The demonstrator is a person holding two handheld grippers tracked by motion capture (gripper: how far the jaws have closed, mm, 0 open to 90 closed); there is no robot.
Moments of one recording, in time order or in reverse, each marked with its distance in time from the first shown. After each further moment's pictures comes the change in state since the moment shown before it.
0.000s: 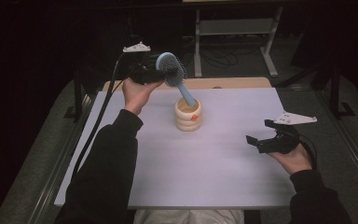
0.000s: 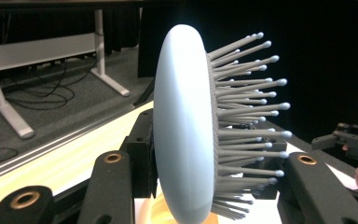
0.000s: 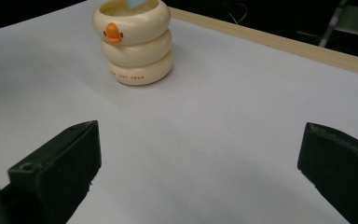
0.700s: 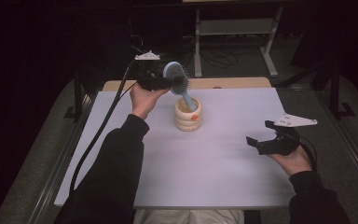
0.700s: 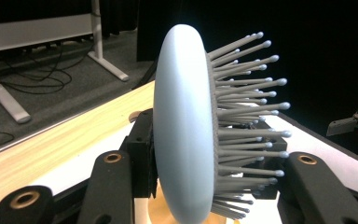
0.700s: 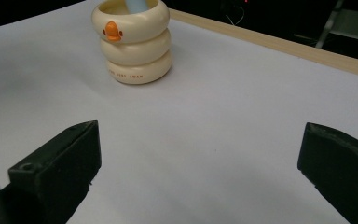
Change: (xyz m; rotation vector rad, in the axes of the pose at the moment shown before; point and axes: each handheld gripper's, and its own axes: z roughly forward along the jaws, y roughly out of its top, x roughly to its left) left arm 0.002 -0.021 0.029 0.062 -0.007 -0.009; right arm 0.003 -0.004 -0.001 -0.012 -0.012 -0.007
